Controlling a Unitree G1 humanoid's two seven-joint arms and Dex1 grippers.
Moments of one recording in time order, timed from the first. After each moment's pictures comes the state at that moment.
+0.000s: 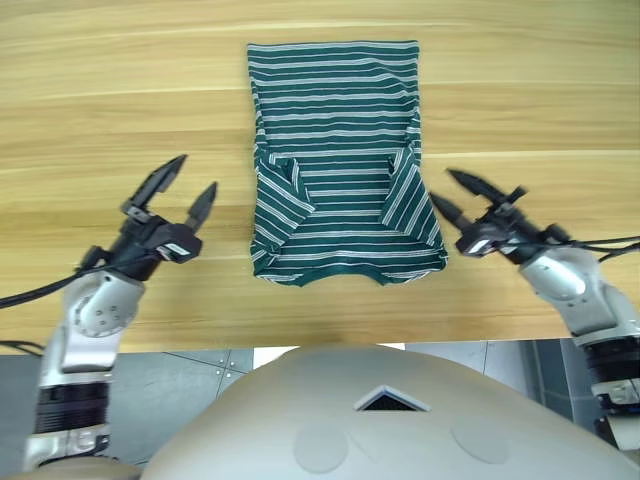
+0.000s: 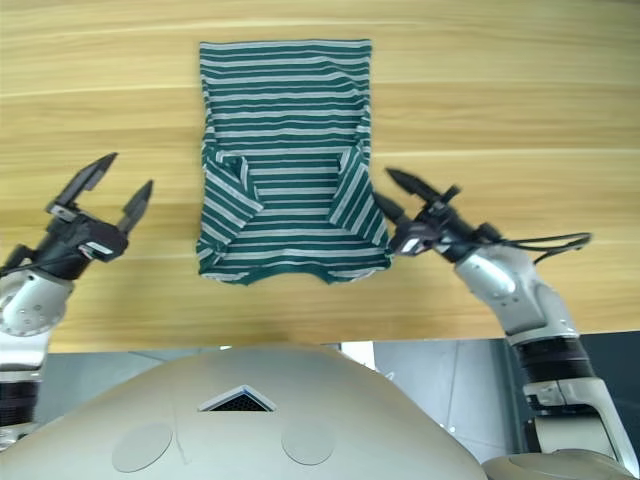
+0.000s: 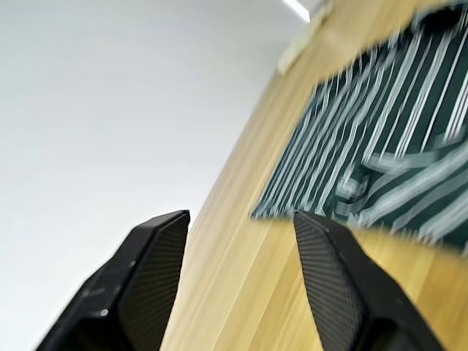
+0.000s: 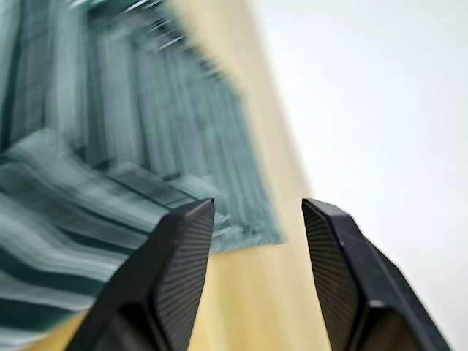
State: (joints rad) left arm 0.46 0.72 0.21 -0.12 0.40 -0.64 -0.23; right arm 0.24 -0.81 0.06 -0.01 -0.29 -0.74 0.17
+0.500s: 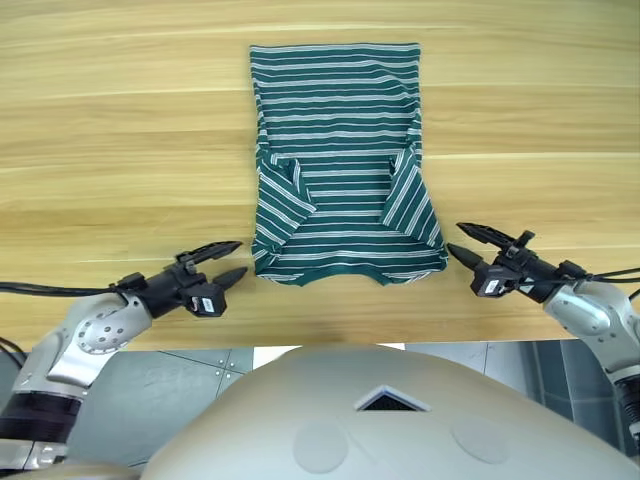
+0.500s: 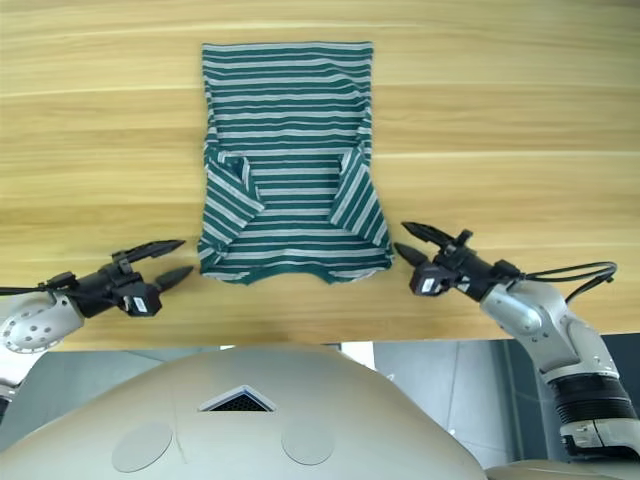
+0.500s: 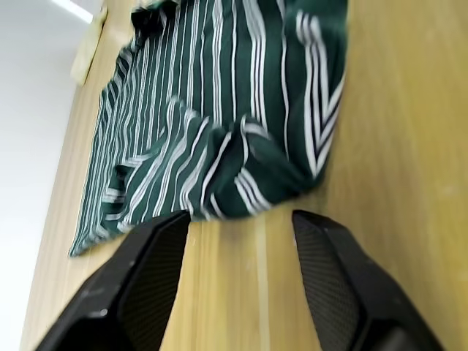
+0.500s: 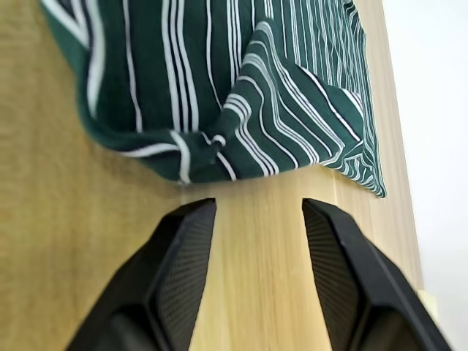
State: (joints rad) left arm 0.49 0.89 -0.10 -0.07 0.39 -0.72 -0.51; right arm 0.42 -0.89 0.09 0.05 -0.47 -0.73 0.29
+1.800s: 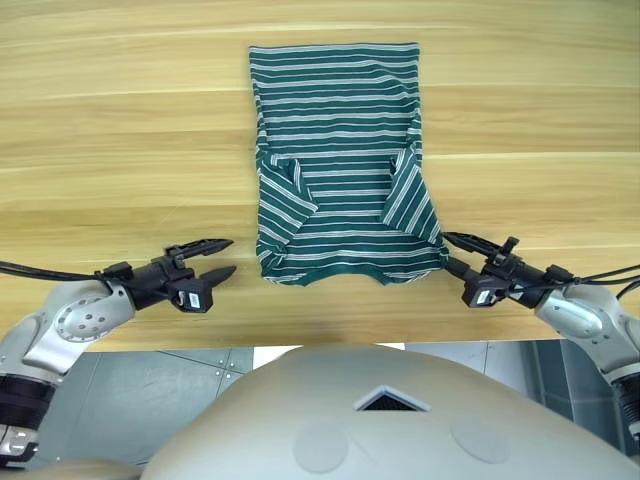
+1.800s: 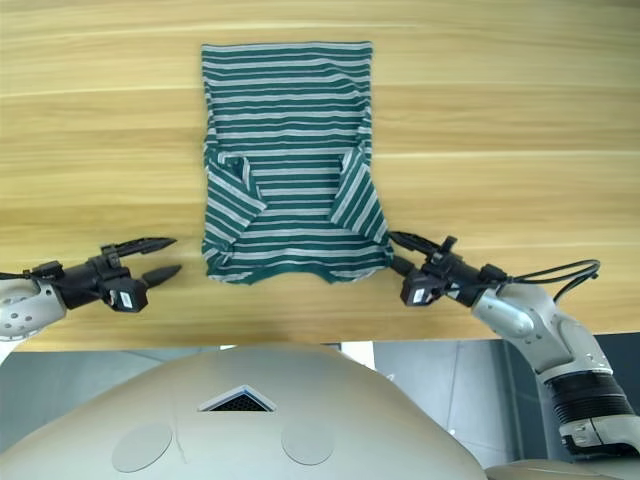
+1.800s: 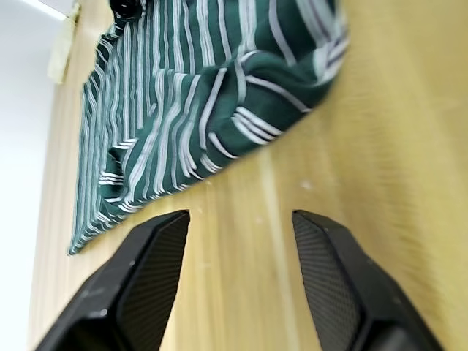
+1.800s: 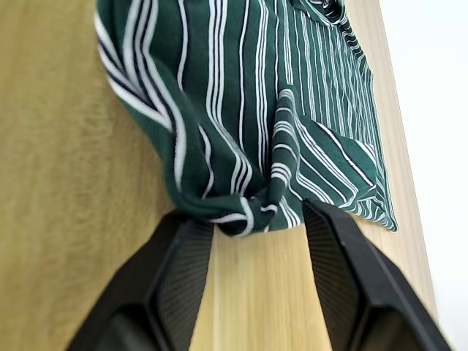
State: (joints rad) left arm 0.40 1.00 -0.14 0.00 0.37 -0.74 -0.50; right arm 0.39 -0.91 0.18 0.06 -0.46 -0.77 0.28
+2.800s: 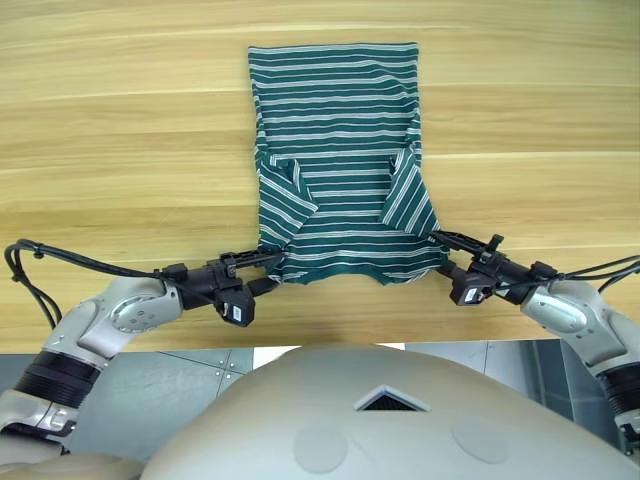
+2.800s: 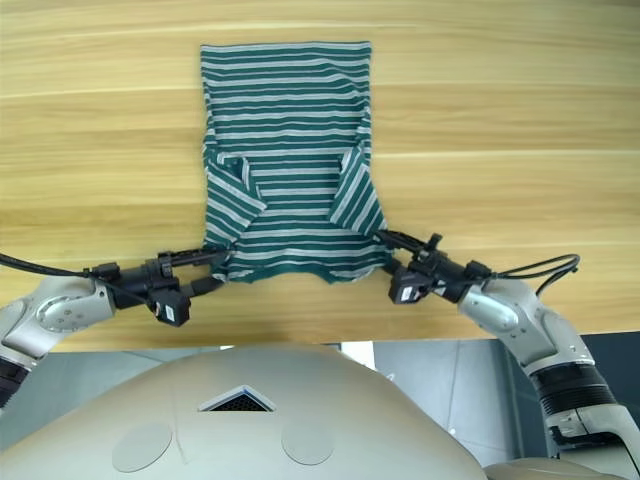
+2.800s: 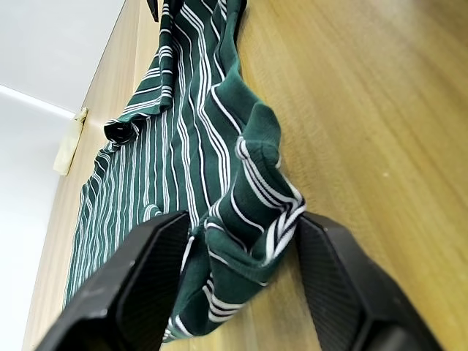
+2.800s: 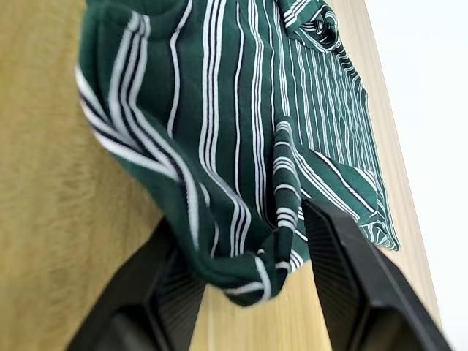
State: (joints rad) left arm 0.31 0.94 -0.34 -0.06 0.42 -0.79 -0.48; right arm 0.34 -0.88 0.23 0.06 -0.46 -0.77 0.28
